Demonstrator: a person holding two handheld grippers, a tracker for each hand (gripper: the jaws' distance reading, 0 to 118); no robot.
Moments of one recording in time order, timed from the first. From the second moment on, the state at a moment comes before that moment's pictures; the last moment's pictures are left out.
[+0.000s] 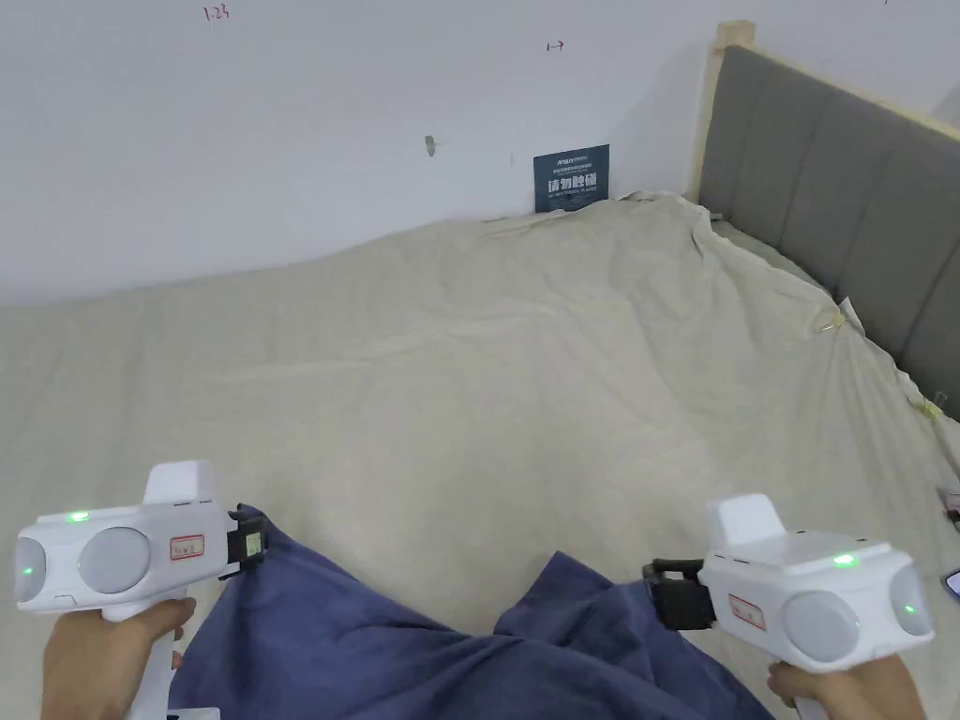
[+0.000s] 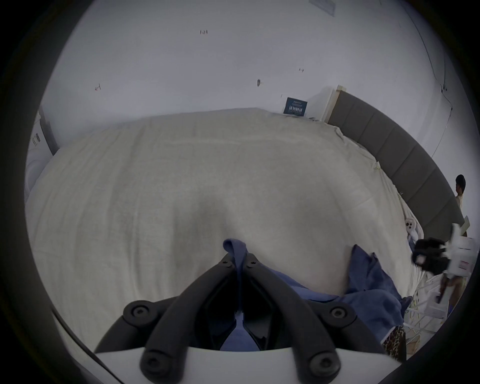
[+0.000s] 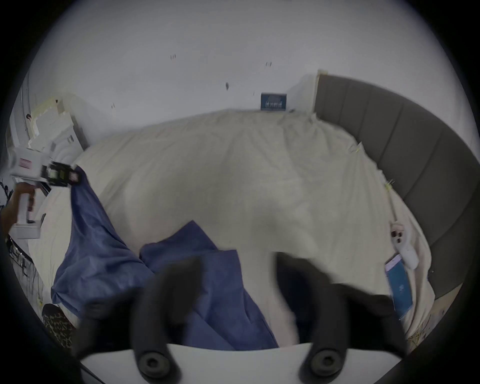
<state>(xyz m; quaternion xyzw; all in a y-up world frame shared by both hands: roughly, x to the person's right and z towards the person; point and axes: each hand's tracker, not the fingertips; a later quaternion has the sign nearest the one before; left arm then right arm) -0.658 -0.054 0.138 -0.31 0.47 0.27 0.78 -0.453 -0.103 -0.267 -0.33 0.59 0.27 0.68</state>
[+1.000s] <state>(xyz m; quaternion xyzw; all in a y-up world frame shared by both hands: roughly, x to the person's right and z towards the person) -0.622 -0.041 0.171 -0.27 0.49 0.31 0.77 -0.445 -0.086 -0.262 -0.34 0.62 0.20 0.68</state>
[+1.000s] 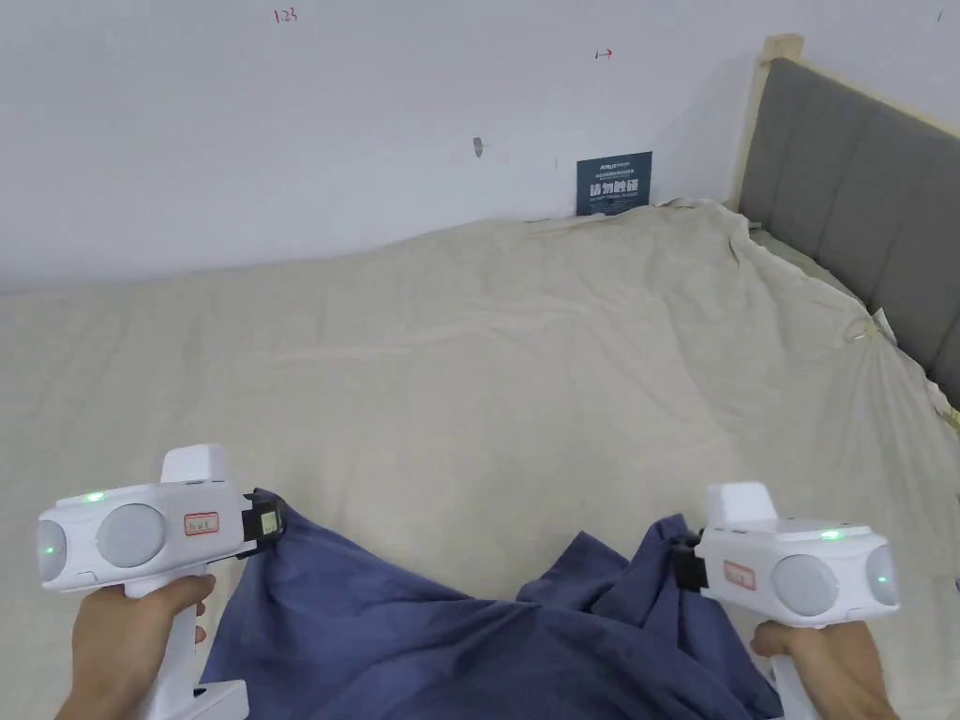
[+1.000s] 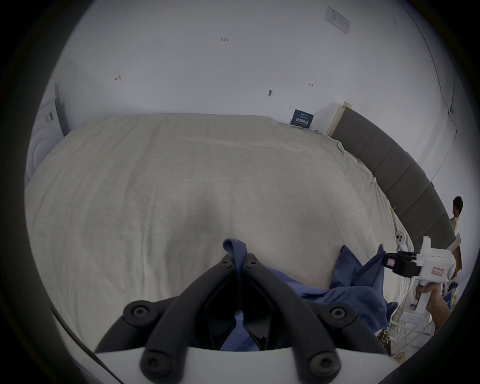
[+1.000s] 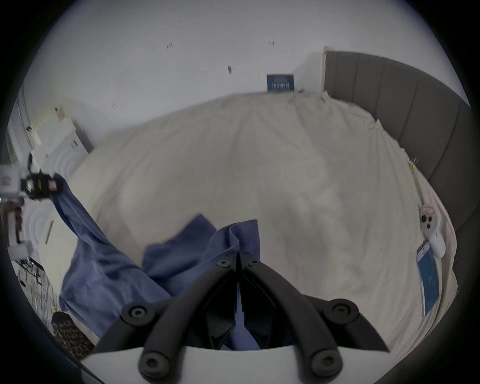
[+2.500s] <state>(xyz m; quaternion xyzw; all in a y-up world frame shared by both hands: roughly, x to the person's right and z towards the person) -0.680 0.316 0.257 -0.02 0.62 0.12 0.77 -0.529 0.346 -0.312 0.00 0.66 -0.11 0.74</state>
